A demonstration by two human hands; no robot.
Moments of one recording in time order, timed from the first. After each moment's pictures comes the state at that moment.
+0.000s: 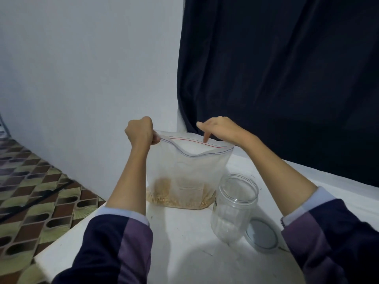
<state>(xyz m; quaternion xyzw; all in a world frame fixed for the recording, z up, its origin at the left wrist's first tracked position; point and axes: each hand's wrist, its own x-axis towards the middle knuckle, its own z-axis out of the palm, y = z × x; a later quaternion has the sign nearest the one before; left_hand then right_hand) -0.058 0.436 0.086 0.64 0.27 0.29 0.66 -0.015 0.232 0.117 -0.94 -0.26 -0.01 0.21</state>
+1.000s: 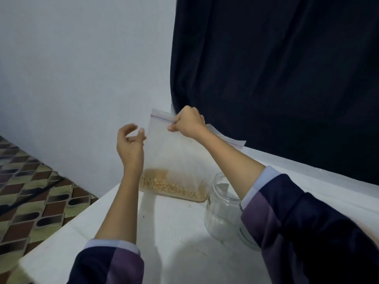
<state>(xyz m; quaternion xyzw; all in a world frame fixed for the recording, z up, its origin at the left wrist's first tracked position) -0.057 0.432 0.009 0.61 0.13 0.45 0.64 -0.007 0.305 0.106 -0.93 -0.21 -0.07 0.30</state>
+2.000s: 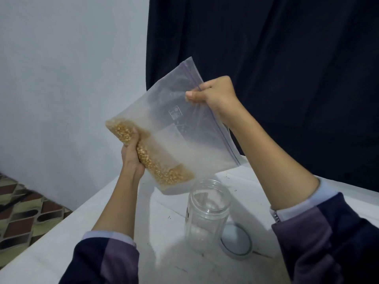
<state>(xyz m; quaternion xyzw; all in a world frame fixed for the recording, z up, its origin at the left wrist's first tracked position) 0.001 0.396 0.010 0.35 0.06 0.21 0.91 -0.004 0.209 0.177 -0.81 -0.16 -0.14 0.55</state>
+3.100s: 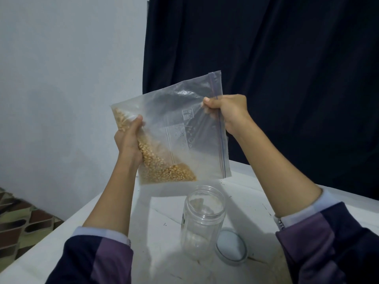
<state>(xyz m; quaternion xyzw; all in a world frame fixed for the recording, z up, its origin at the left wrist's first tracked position) -0.007 0.384 0.073 0.39 0.10 0.28 0.87 -0.006 0.180 0.174 -0.72 -0.07 -0.14 0.68</state>
